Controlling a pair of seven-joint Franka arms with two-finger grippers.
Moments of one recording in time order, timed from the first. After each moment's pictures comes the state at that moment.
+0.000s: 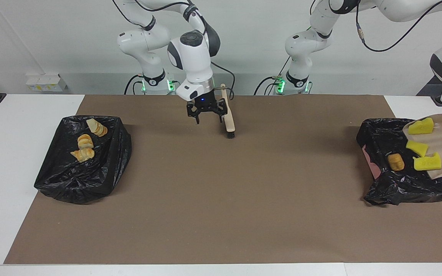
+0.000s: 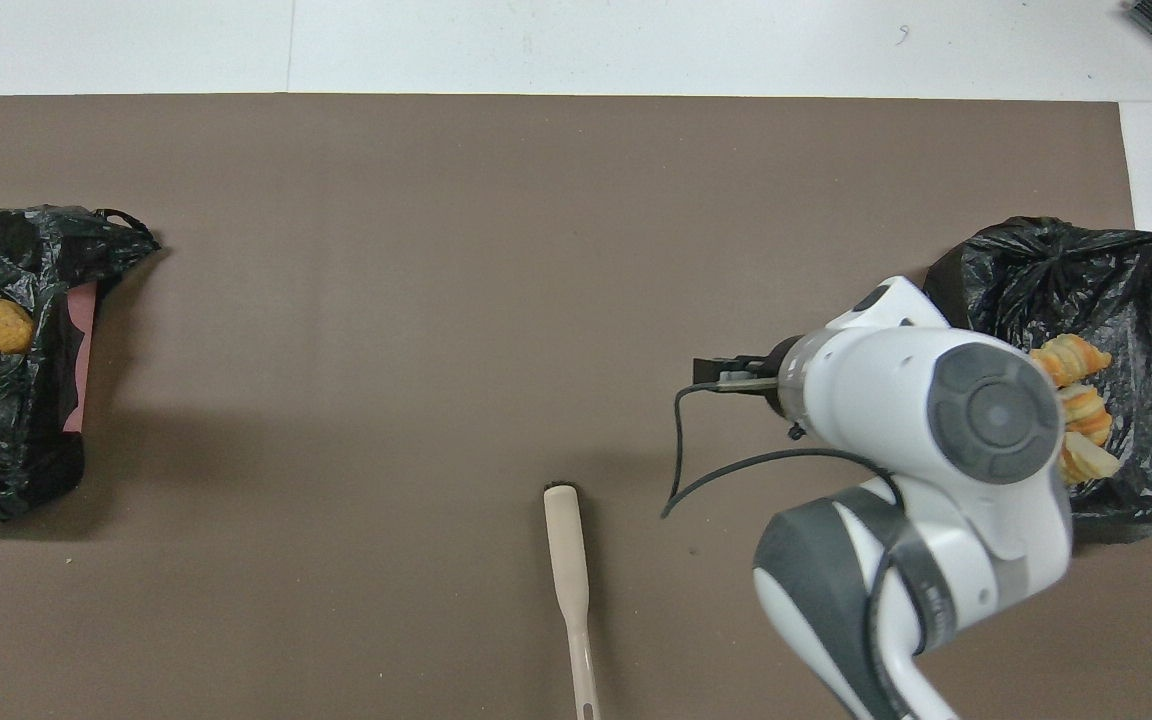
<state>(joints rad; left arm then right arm) 0.32 0.24 -0.04 -1.54 0.97 1.94 1.60 0.17 -0.05 0.15 -2.07 -0.01 2.24 0.35</state>
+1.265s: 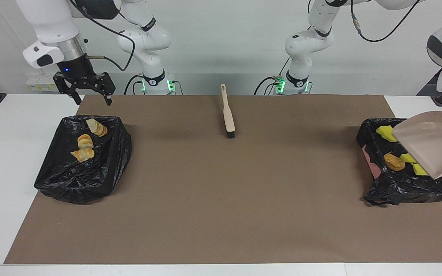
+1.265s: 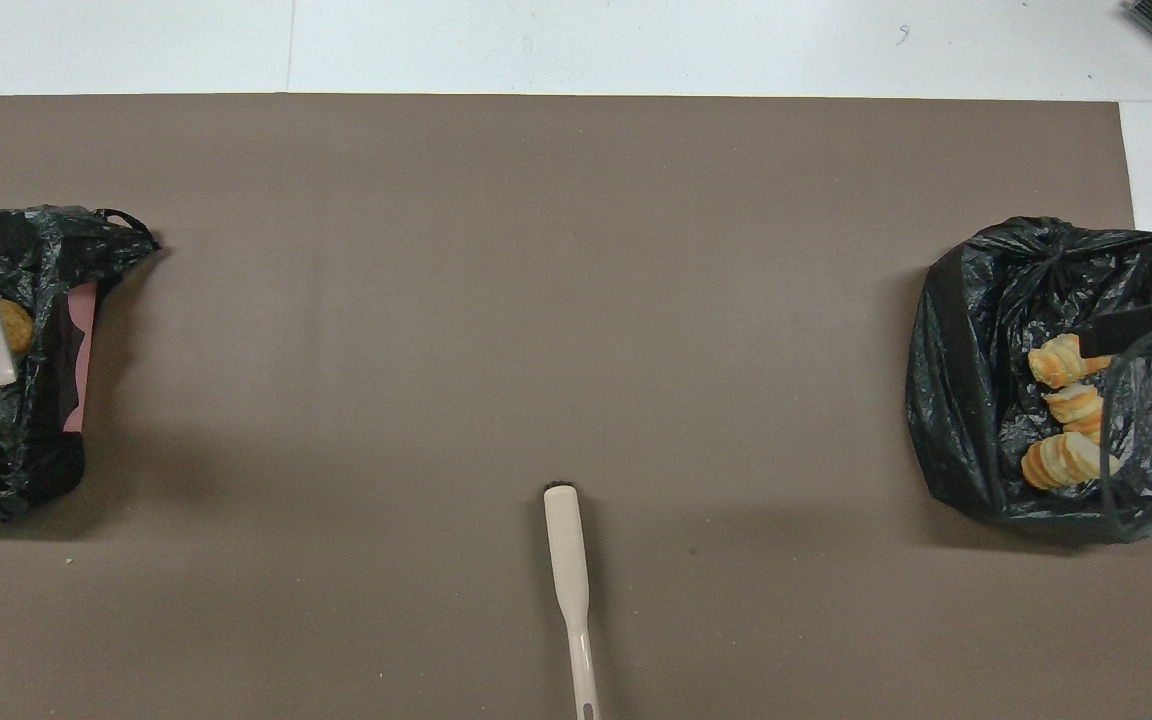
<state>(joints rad) 0.29 0.15 -0.04 -1.59 0.57 1.88 1.41 0.15 -0.12 -0.18 -1.62 -0.01 1.56 0.01</state>
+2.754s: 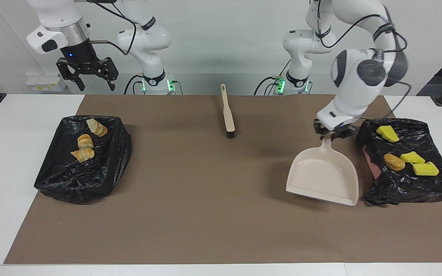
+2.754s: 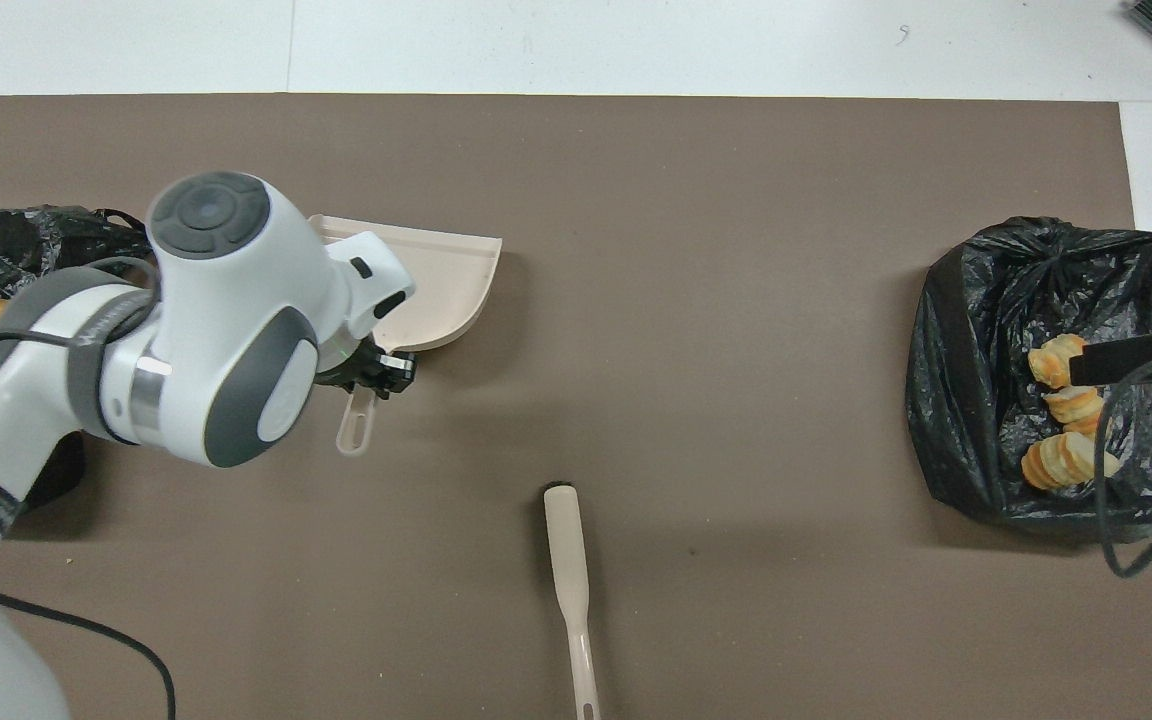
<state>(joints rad) -0.36 0.22 -0.06 -1.80 -0.06 1.87 -0.23 0.16 -0.13 -0.17 -1.64 -0.02 1.55 0.00</state>
